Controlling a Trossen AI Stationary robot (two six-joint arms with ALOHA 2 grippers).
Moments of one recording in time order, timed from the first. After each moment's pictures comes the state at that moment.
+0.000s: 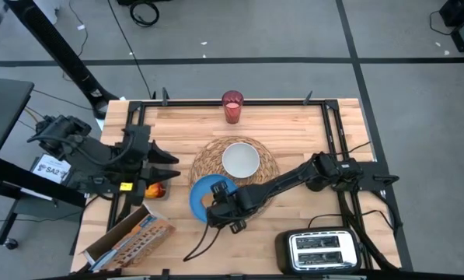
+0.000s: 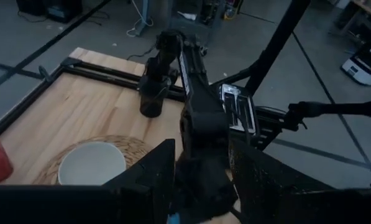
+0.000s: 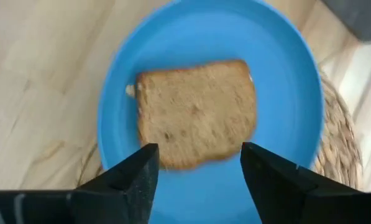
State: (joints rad) left arm -0.58 1.40 2.11 -1.15 -0.55 -0.56; right arm 0.35 2.28 2.06 -1.02 0.30 -0.19
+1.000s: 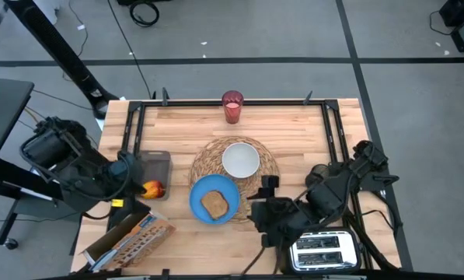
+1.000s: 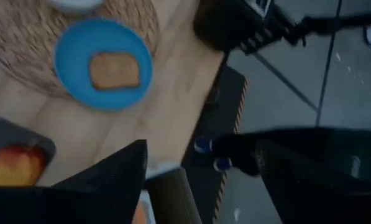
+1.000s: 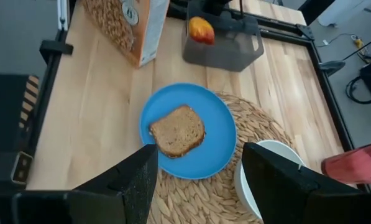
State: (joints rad) left arm -0.82 1.41 2.10 -1.57 -0.32 -1.28; right arm 0.63 1.88 2.07 -1.18 0.63 0.38
